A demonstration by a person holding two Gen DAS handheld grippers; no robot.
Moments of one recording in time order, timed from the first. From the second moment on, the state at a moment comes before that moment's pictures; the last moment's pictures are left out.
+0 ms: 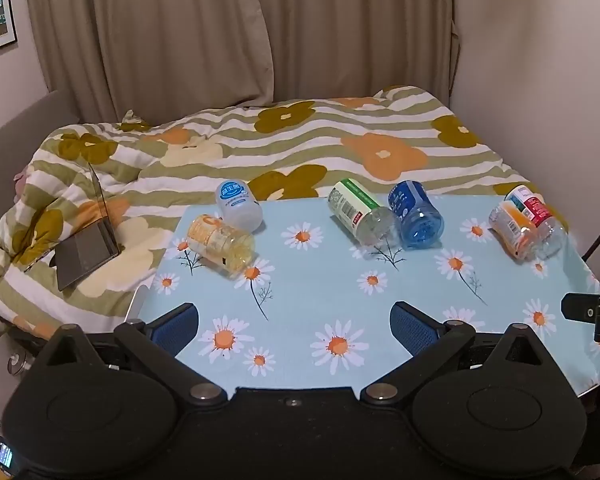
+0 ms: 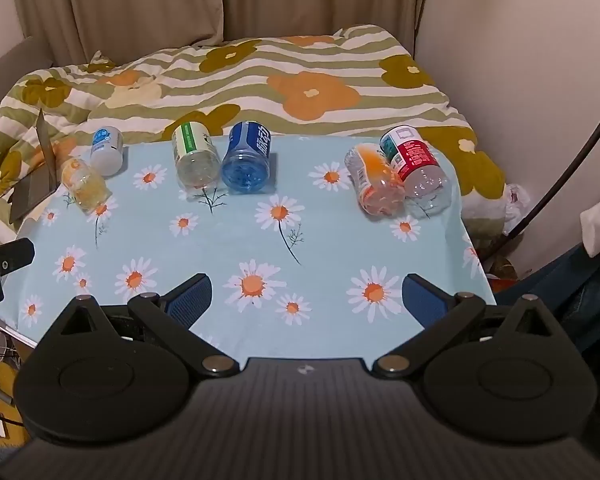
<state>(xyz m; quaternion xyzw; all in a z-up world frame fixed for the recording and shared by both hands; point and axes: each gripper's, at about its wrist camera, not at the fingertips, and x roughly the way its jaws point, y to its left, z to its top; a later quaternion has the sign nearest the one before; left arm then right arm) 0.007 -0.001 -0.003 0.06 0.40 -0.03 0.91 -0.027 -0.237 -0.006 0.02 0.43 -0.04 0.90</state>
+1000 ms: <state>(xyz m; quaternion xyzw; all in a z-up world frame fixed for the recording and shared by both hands) -0.002 -0.004 0.000 0.06 0.38 -0.03 0.92 -0.031 -0.241 -0.007 0.02 0.43 -0.04 0.90</state>
